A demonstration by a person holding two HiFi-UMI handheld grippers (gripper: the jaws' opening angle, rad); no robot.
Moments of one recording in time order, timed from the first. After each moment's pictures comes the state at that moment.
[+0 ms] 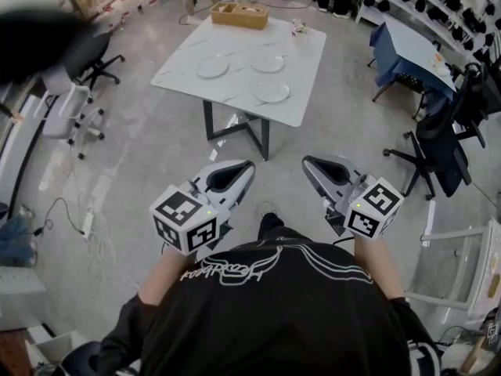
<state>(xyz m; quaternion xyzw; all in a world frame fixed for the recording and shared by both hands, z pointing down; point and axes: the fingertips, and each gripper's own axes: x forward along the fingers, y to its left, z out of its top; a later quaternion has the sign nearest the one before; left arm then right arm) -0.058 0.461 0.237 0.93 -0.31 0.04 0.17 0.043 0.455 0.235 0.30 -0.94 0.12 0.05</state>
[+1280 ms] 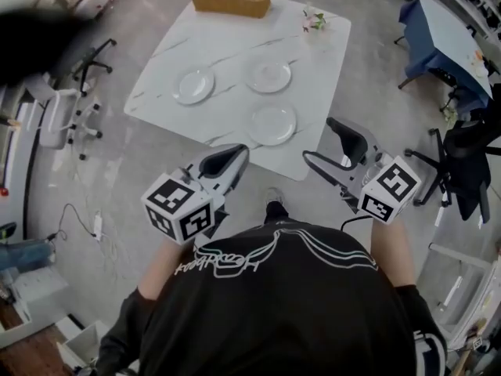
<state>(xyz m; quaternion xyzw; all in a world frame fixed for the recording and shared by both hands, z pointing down) -0.018 0.124 0.309 0.90 -0.34 0.09 0.24 0.106 0.110 0.293 0.28 -0.95 0.13 0.08</state>
